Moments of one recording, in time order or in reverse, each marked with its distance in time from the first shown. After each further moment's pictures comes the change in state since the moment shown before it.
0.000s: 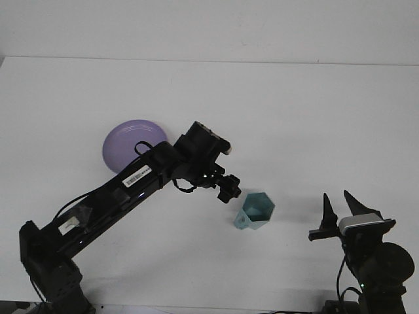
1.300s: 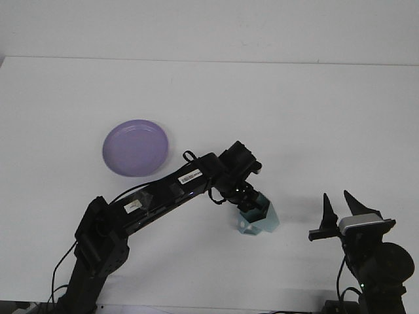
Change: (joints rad) left arm -0.109 0.301 0.106 0.049 -0.007 -0.051; right arm 0.000 0.000 0.000 0.000 0.000 0.003
